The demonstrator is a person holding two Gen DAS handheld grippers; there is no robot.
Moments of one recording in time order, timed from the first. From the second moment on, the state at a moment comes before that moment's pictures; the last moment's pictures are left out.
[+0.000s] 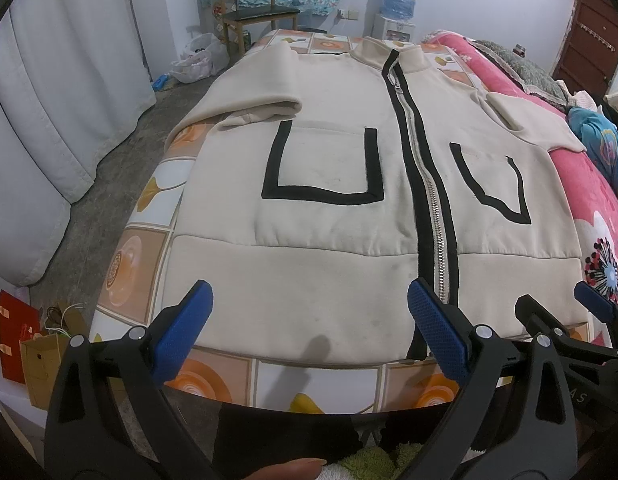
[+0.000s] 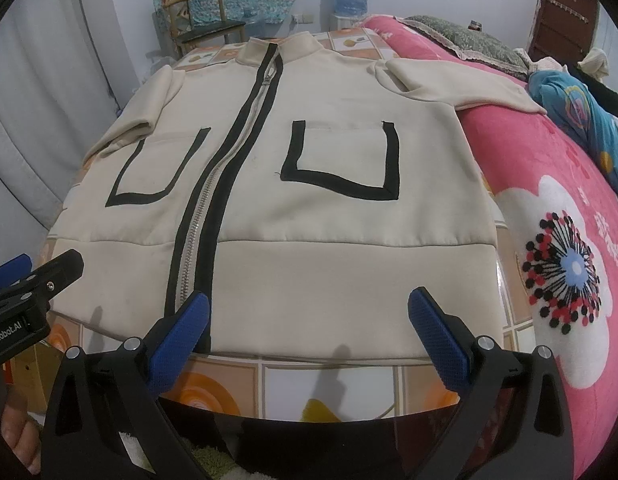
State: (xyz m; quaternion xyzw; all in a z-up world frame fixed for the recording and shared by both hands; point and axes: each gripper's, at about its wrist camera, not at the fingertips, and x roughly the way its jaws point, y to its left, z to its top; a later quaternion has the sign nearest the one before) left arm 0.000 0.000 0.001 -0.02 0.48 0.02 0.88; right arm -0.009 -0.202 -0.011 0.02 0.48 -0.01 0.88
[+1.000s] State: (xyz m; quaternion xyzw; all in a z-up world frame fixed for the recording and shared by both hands) left arm 0.000 0.000 0.001 -0.03 0.47 0.02 0.88; right arm -0.009 -0.202 -0.011 0.02 0.48 -0.01 0.88
